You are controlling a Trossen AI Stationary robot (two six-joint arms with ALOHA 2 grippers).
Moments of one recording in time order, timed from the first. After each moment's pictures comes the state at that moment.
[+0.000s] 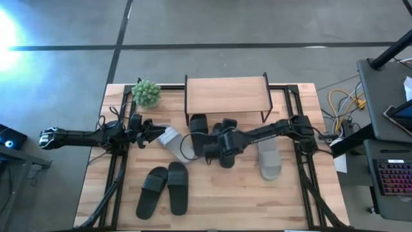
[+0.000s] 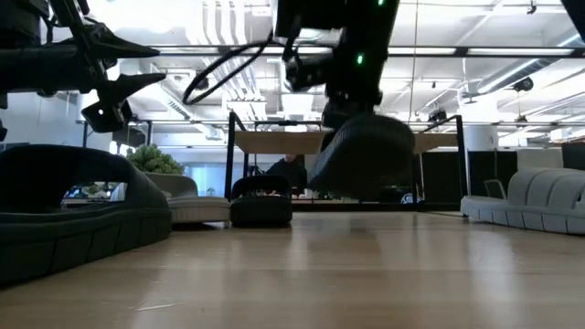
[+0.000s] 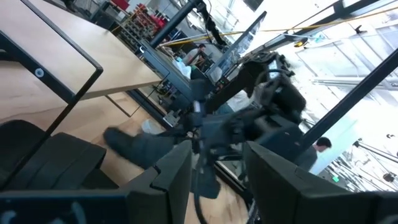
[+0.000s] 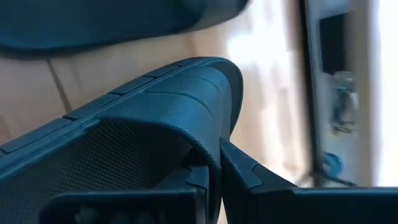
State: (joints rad) left arm 0.03 0.30 0.01 0.38 -0.11 -0.75; right arm 0.15 2.05 1.62 -1.10 0.66 0.32
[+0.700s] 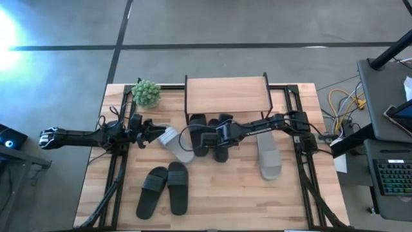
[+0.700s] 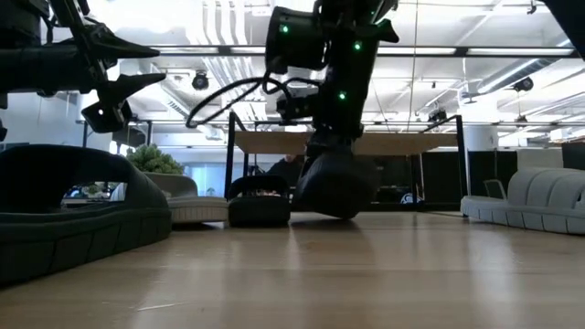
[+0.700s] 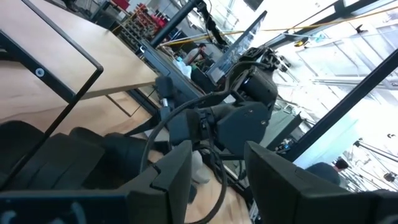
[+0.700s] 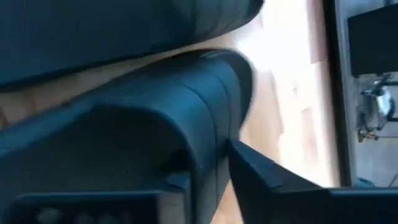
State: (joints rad) left arm 0.03 0.31 0.01 0.38 -0.11 -0.75; right arm 0.05 2.06 1.54 -0.89 0.60 0.20
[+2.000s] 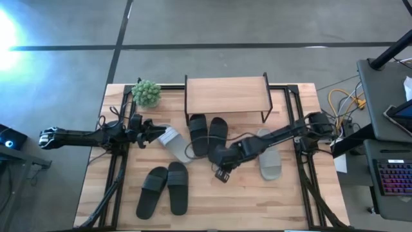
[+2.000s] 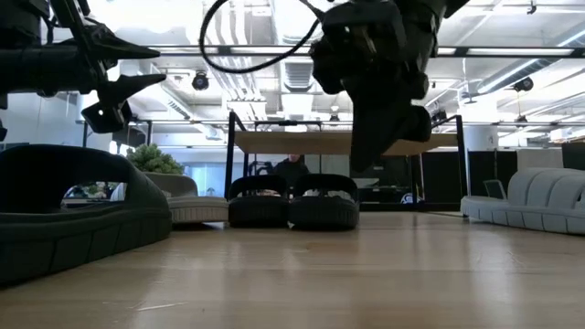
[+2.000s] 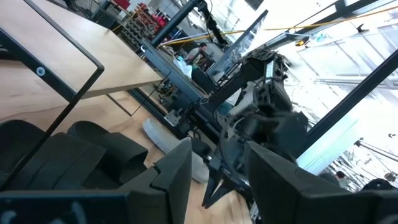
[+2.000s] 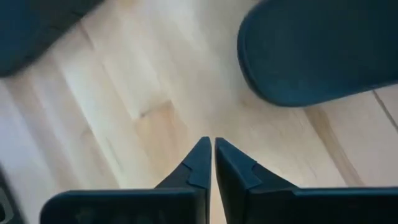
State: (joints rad) left arm 0.03 0.31 0.01 0.38 -0.11 -0.75; right arm 0.23 1.85 1.28 -0.59 -0.01 0.79
